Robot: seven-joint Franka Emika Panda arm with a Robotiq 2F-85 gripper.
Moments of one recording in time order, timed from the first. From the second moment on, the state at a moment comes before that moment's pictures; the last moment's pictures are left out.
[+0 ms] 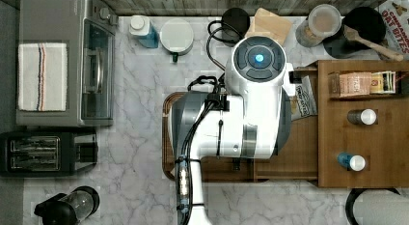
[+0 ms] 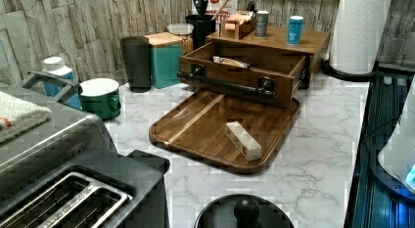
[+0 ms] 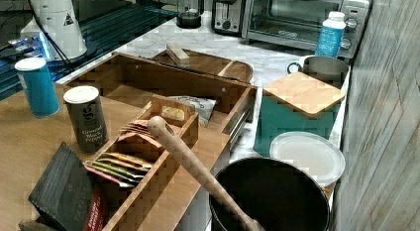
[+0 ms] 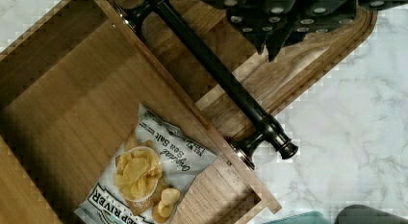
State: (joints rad) arm -0.03 0.06 -0.03 -1.86 -0.04 0.27 -0.11
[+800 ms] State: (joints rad) arm -0.03 0.04 -0.03 -2.02 -0.04 0.54 -0.31
